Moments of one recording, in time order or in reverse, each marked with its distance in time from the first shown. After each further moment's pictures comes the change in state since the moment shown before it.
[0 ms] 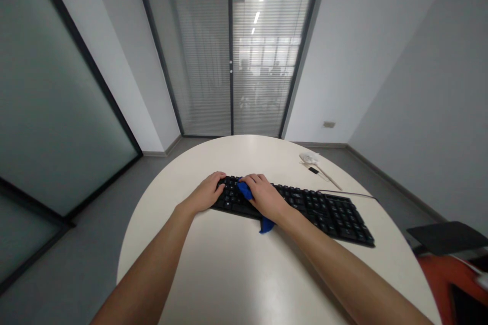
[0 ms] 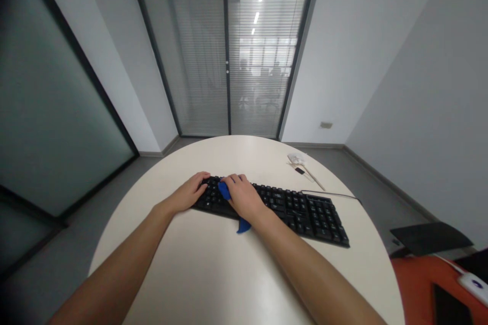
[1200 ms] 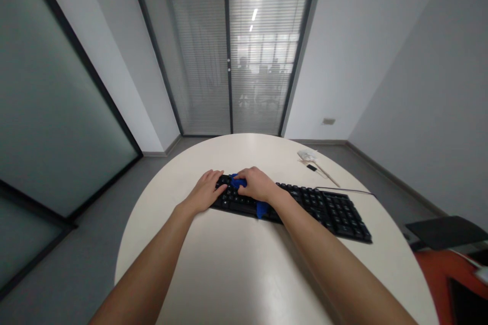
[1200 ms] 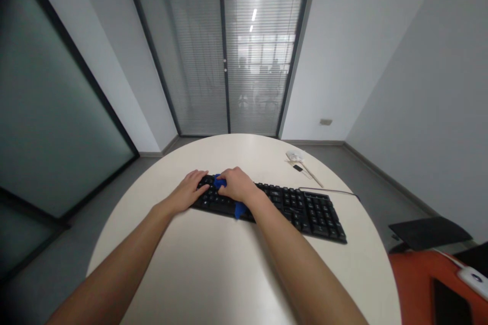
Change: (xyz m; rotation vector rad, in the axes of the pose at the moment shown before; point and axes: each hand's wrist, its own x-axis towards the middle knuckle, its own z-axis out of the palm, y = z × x) left_hand -0.003 -0.007 0.008 0.267 -0.062 -0.094; right_hand 0.034 0.015 -0.002 0.086 -0.152 0.096
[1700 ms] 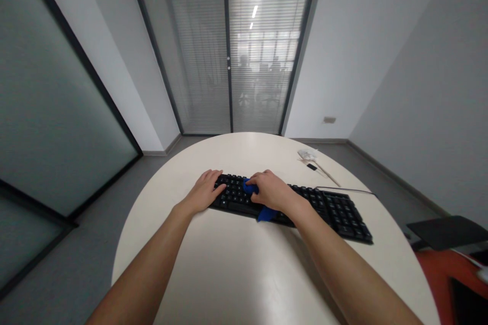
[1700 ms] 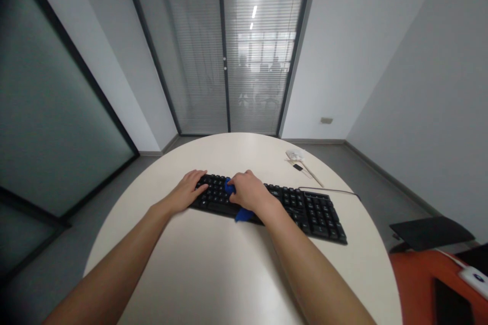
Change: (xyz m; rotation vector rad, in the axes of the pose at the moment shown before) left_hand -0.001 0.005 -0.004 -0.025 -0.008 -0.026; right_hand -0.038 -0.001 -0.026 -0.097 -0.075 0.064
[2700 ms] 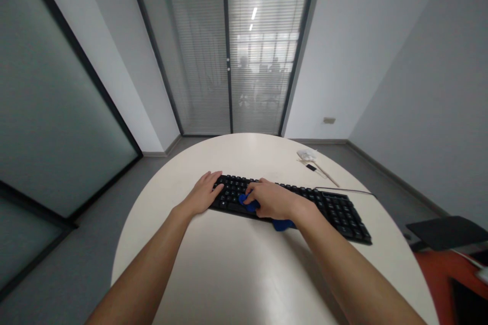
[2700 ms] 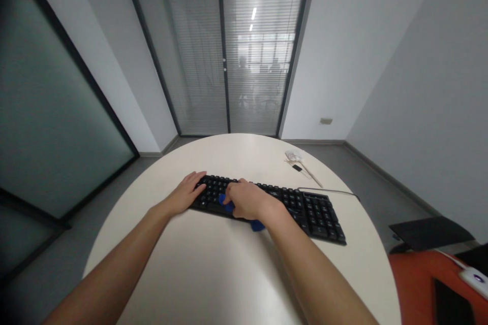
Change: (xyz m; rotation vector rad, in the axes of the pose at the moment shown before) left_hand -0.005 0.001 0.000 -0.084 -0.035 -0.073; right_hand -0.016 -0.010 -0.014 0.002 -0.187 -0.201
